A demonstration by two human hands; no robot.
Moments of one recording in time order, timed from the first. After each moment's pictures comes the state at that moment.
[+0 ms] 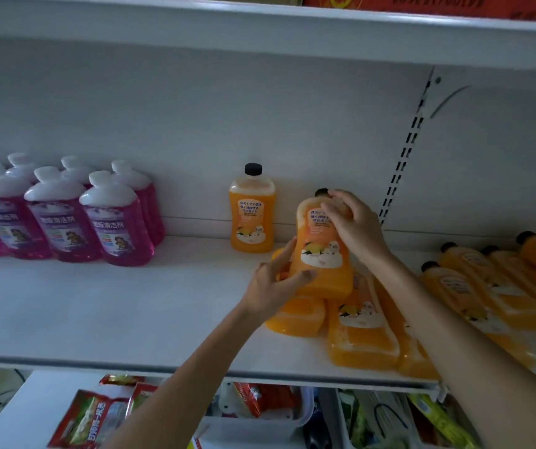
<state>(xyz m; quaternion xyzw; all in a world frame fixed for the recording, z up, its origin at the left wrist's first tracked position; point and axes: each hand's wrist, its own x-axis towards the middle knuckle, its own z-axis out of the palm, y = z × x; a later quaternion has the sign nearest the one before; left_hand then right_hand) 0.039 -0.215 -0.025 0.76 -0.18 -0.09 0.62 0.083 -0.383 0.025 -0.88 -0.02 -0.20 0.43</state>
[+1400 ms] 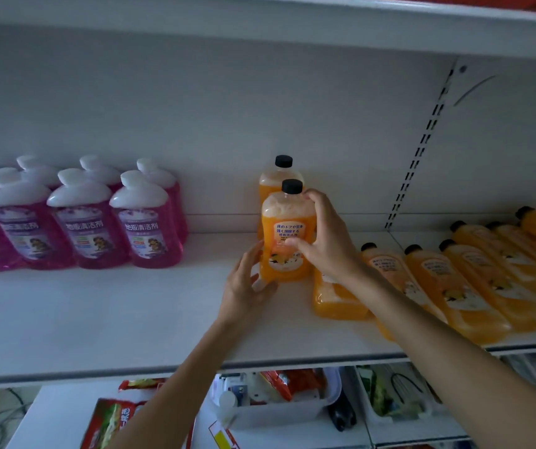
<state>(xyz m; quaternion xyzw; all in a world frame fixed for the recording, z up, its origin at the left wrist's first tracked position) 0.053 -0.111 -0.073 0.78 -0.19 0.07 0.58 0.062 -0.273 0.000 -0.89 -0.13 -0.26 0.35</state>
